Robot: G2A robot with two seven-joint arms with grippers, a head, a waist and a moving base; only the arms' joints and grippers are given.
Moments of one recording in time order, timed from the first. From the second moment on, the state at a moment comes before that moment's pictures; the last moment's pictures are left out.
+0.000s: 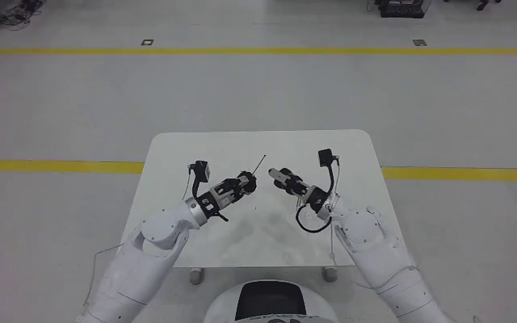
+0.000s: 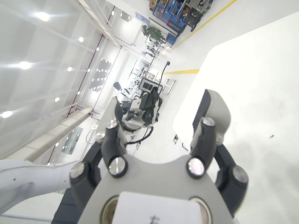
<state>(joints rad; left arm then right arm) 1.50 -1.11 -1.21 -1.69 -0.37 -0.01 -0.60 -1.45 -1.24 1.15 -1.57 -0.03 -0.34 0.52</state>
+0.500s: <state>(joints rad) 1.50 -1.09 -1.24 -1.69 -0.30 0.03 -0.72 -1.44 -1.23 1.18 -1.56 -0.01 -0.32 0.66</state>
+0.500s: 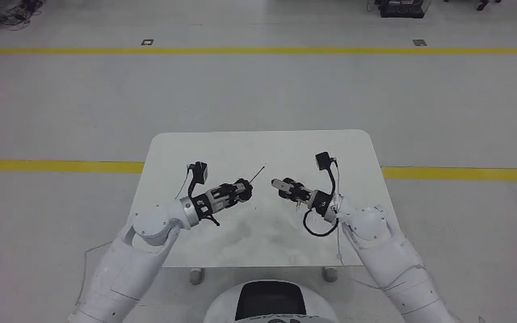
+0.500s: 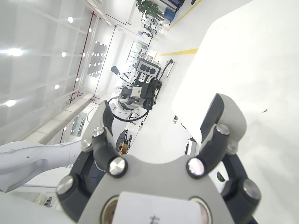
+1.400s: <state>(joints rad) 1.50 -1.03 -1.32 -1.70 -0.21 -0.02 -1.12 -1.30 -1.20 1.20 -1.32 0.36 -0.34 1.32</state>
